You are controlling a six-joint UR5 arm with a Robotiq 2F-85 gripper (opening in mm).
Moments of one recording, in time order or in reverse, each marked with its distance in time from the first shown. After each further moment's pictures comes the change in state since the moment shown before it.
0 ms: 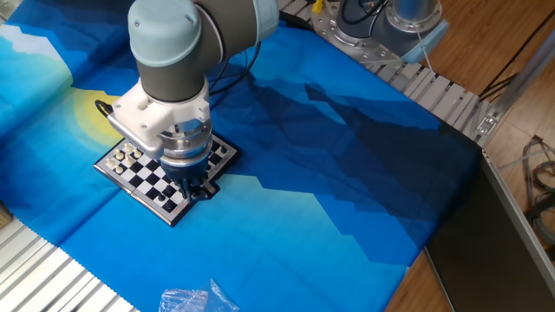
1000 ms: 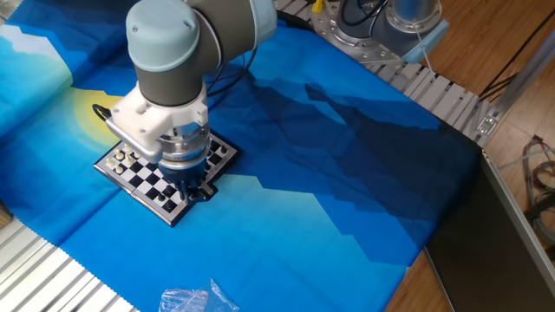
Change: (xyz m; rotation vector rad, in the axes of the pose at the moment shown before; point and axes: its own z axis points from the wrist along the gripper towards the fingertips) arm 0.001 -0.003 0.001 0.011 0.010 -0.035
